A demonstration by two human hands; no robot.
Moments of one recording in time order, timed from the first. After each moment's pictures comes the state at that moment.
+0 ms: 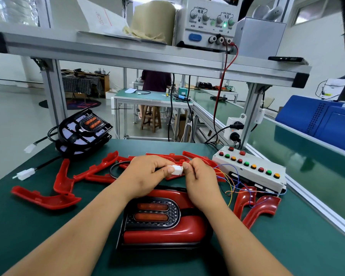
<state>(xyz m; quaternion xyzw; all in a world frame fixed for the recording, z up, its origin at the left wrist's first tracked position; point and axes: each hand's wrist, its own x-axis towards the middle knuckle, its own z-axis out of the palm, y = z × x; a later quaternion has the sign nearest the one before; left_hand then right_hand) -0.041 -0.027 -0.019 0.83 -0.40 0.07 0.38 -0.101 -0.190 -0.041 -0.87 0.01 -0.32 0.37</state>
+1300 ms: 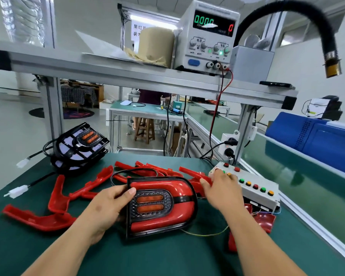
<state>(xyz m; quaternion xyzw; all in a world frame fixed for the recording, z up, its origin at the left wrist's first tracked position) -0.046 0.026 -0.052 0.69 -0.13 -0.14 0.69 -0.081 -0.257 -0.030 -0.95 0.23 -0.19 0.06</state>
